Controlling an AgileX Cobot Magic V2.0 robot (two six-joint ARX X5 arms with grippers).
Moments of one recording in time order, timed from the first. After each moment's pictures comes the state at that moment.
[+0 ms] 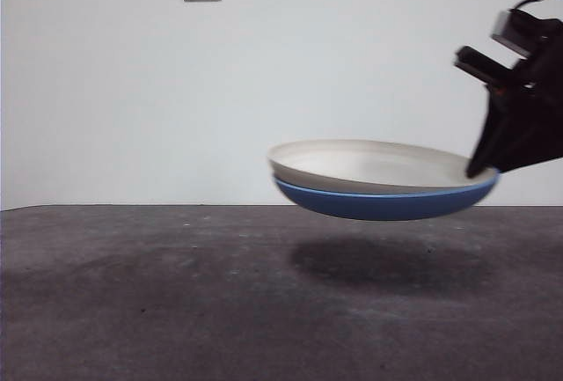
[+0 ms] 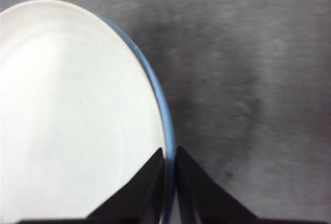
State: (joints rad) left arm -0.43 0.89 1.08 -0.93 0.57 0.01; right arm 0.17 1.32 0.76 -0.20 -0.35 0.37
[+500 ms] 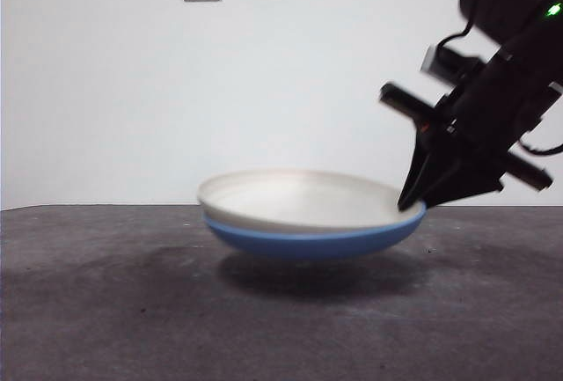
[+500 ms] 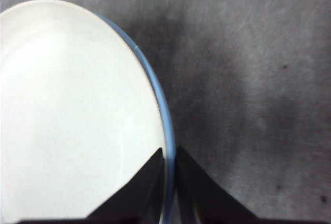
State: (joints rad) left arm -0.43 0.89 1.08 -0.93 0.57 0.01; right arm 0.36 1.50 0.78 -0.06 -0.28 0.48
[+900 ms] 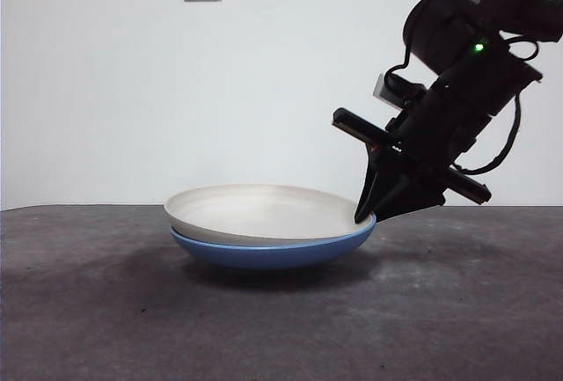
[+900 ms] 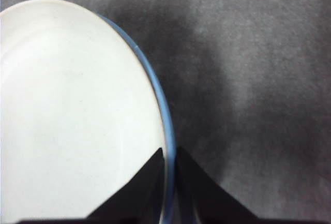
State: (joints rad) left arm -0.43 0.89 1.08 -0.93 0.57 0.01; right arm 0.40 1.70 0.94 -0.04 -0.28 0.49
